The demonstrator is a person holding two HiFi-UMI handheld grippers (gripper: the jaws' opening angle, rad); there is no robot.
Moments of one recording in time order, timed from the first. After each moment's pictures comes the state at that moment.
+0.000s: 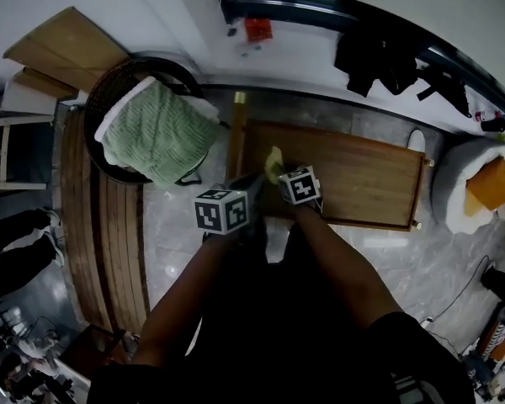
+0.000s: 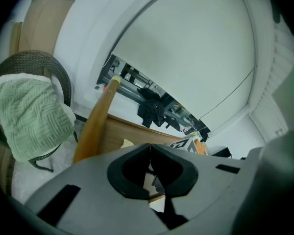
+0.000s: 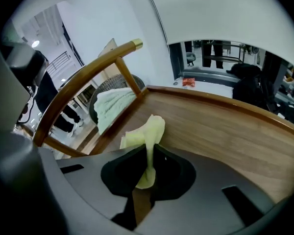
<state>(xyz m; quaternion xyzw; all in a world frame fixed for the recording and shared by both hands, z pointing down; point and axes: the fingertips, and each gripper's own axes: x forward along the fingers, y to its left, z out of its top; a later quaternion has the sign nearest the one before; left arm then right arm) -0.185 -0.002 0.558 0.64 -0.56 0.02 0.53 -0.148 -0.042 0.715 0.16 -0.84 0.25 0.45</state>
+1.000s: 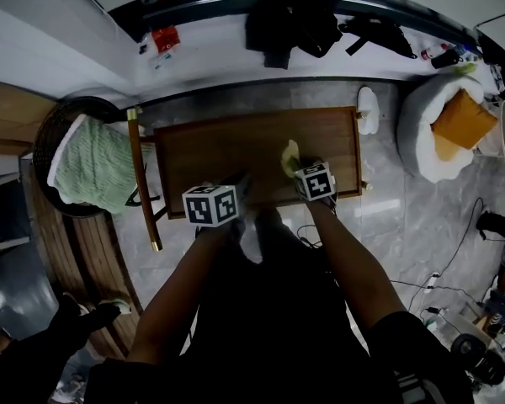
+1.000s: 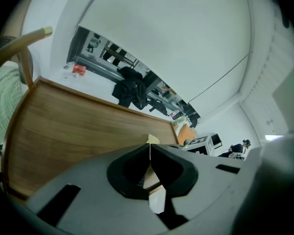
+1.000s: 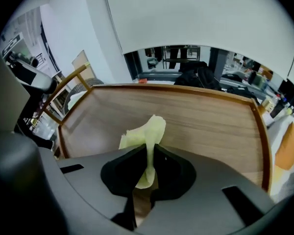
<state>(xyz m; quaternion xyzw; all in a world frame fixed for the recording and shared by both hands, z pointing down) 0.015 -0.070 0.587 0.68 -0.49 0.06 0.55 0.147 -0.141 0.711 0.31 -0.81 0.24 0.44</state>
